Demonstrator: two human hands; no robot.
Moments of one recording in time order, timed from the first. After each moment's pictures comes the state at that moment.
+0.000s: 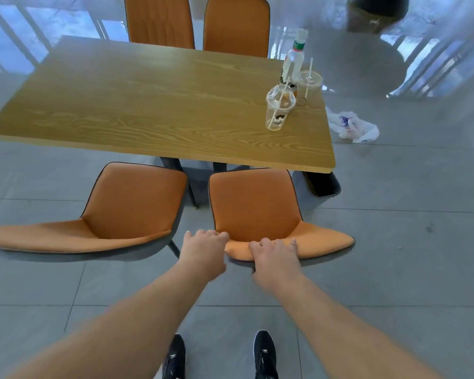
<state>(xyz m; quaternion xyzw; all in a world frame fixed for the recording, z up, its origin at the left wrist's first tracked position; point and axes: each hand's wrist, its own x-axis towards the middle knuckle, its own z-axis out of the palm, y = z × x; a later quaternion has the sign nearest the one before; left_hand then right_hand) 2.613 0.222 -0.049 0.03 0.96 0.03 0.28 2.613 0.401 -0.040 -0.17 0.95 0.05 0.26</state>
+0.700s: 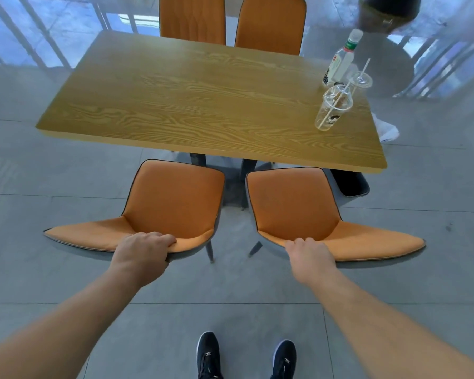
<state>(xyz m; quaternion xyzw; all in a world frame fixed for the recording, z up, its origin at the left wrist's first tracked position) 2.671 -0.080 -0.062 0.03 0.99 -0.03 0.15 2.612 0.294 -0.070 -0.18 0.94 0.18 0.23</state>
